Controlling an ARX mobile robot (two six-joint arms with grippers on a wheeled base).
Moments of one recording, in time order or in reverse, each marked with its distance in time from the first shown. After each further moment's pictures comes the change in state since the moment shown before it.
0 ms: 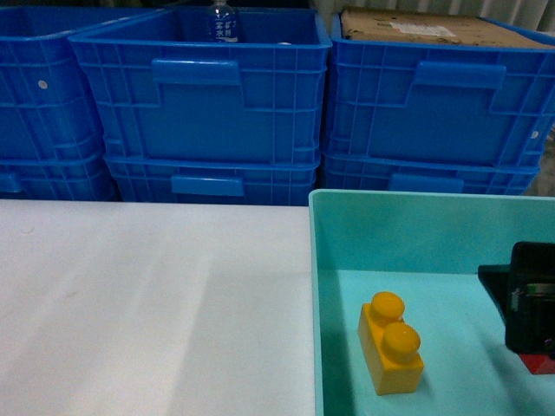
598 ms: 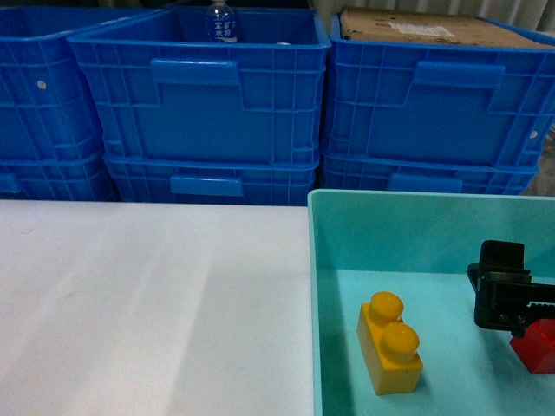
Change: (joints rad) left arm 0.000 0.000 0.000 0.000 0.000 0.000; right arm -0.043 0.239 0.089 0.113 0.047 0.026
